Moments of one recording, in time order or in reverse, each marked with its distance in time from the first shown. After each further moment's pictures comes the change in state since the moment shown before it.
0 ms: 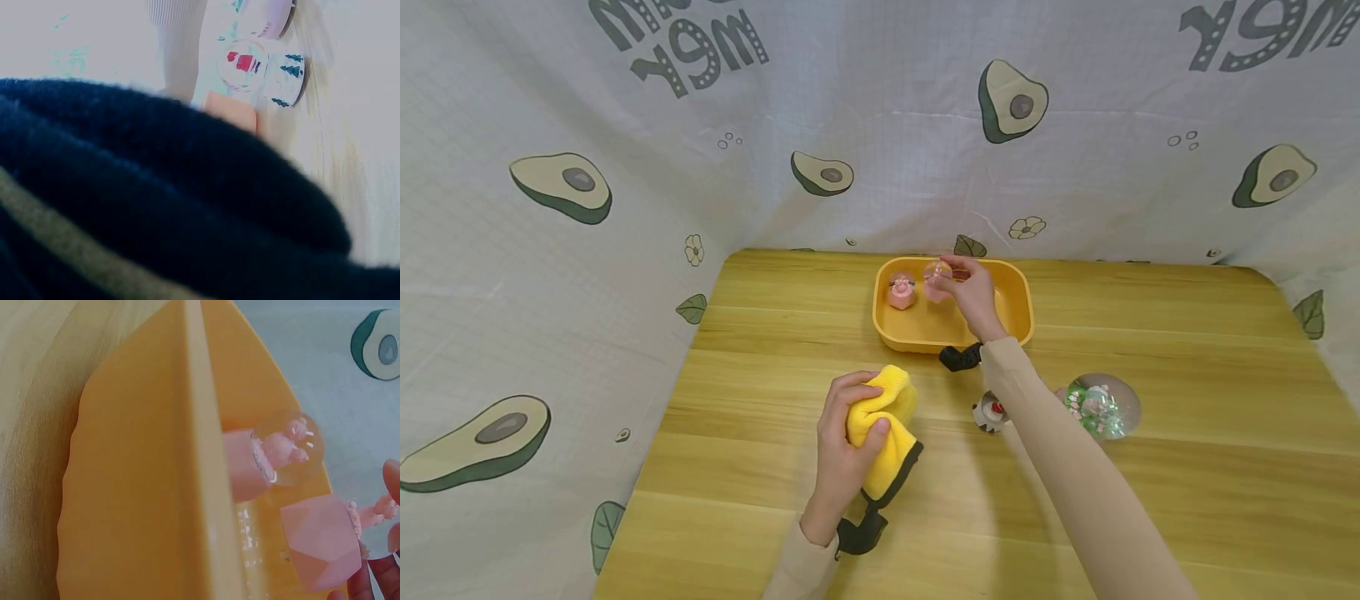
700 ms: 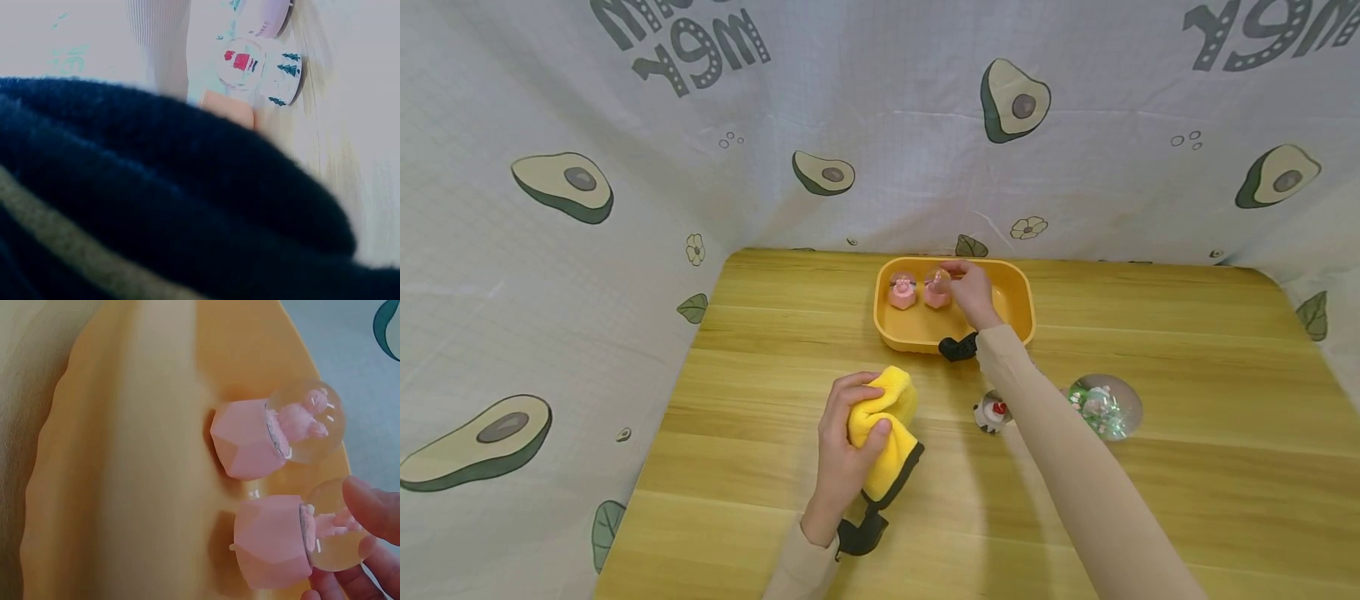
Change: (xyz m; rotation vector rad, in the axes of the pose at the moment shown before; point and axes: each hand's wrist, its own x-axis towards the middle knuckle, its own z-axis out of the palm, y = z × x) left_hand -0.001 0.000 0.000 0.006 -0.004 -0.014; right_hand 0.015 0.001 0.003 -0.157 -0.032 0.154
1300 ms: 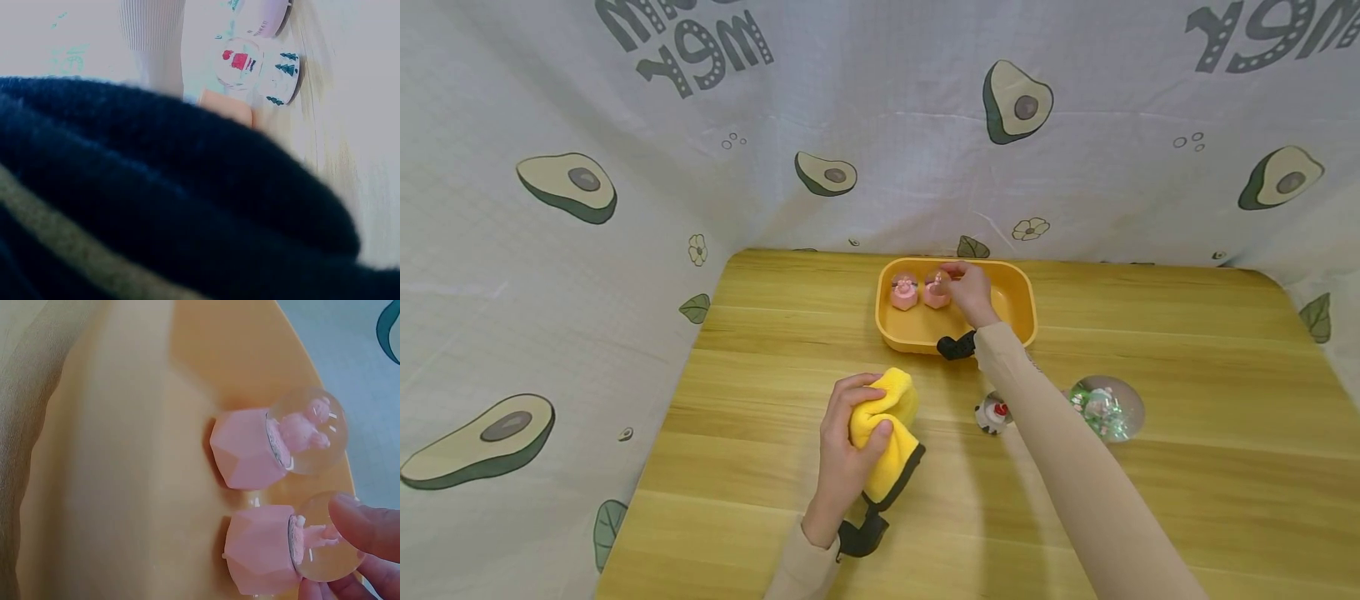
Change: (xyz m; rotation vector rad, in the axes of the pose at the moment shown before) left_hand -0.001 -0.001 0.000 -0.002 -0.002 -0.004; right_hand 0.002 -0.003 0.004 -0.055 0.015 0.011
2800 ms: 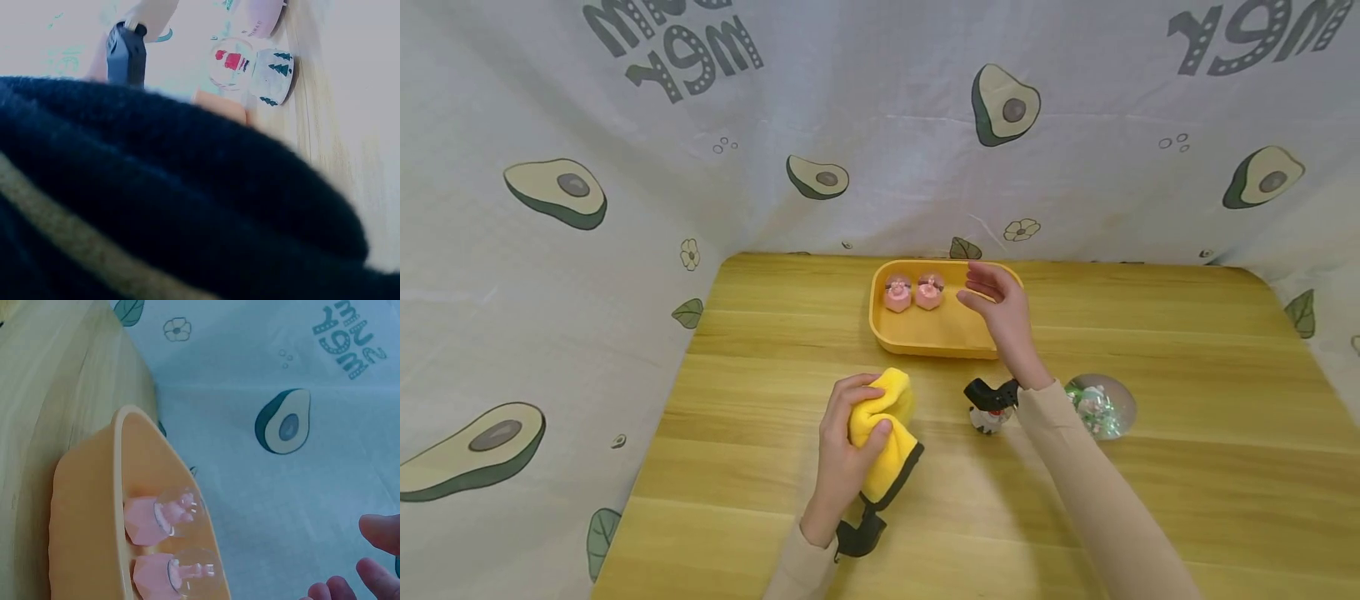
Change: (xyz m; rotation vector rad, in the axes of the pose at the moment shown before) left_hand -0.006 -0.020 0.005 0.005 -0.020 -0.017; right_hand -0.082 -0.004 -0.050 0.305 0.028 -0.334
